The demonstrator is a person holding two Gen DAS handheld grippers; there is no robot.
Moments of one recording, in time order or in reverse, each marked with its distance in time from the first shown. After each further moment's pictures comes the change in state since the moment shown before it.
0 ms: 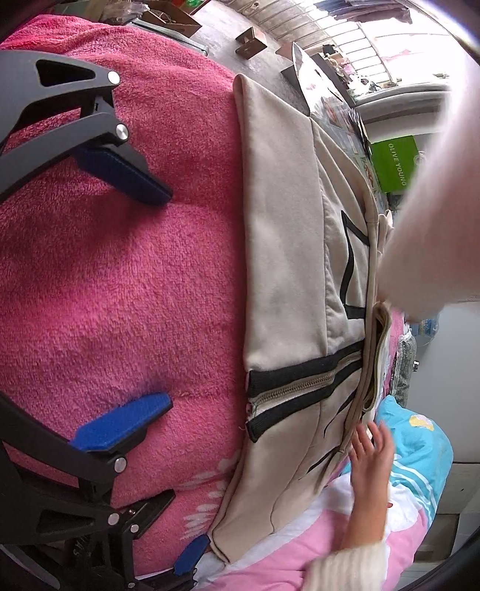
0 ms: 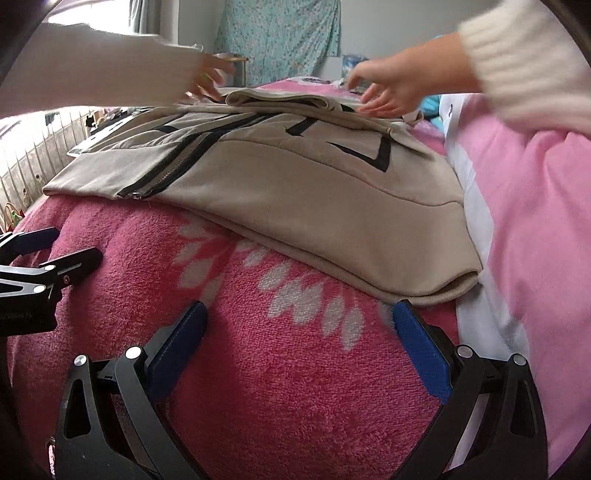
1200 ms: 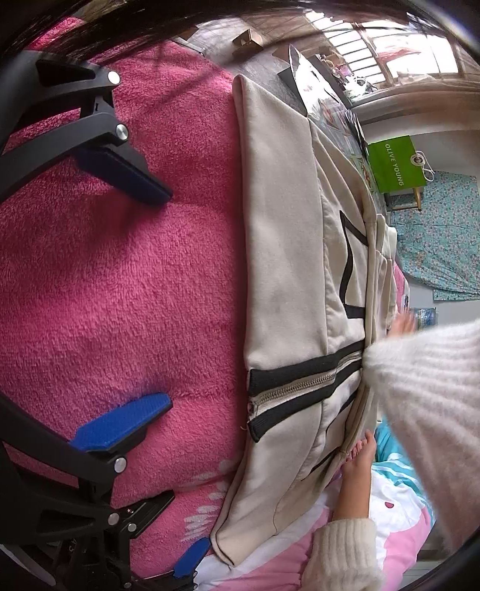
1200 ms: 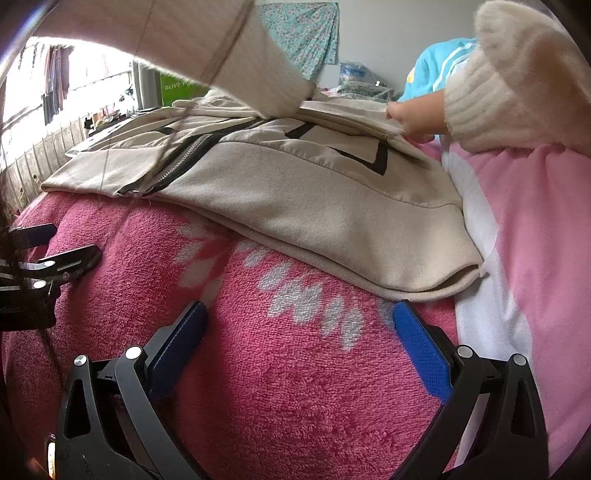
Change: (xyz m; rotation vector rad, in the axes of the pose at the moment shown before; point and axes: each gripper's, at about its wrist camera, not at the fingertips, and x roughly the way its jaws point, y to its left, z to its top) left arm 0.000 -0.004 -0.001 0.008 -0.004 0.011; right arm -0.001 0.003 0.000 -0.003 -0.022 -0.014
